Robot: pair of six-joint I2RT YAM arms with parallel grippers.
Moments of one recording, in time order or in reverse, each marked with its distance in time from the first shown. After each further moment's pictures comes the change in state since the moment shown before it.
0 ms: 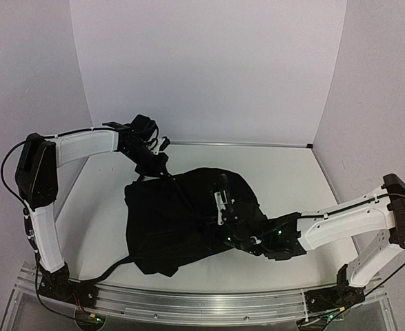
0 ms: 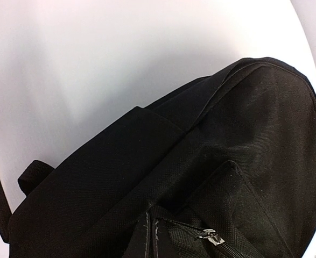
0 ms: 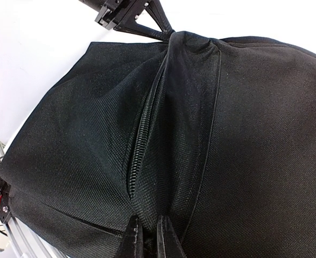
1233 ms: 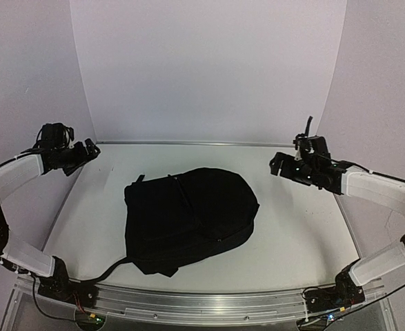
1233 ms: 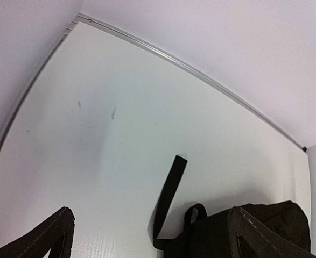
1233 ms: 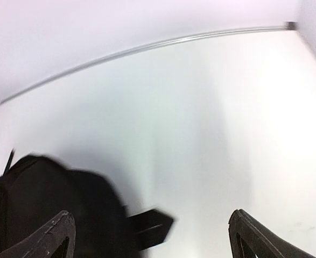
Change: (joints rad) left arm 0.559 -0.586 -0.607 0.421 -0.082 -0.178; right arm -0.808 -0.206 0.057 -0.338 -0.203 -0.062
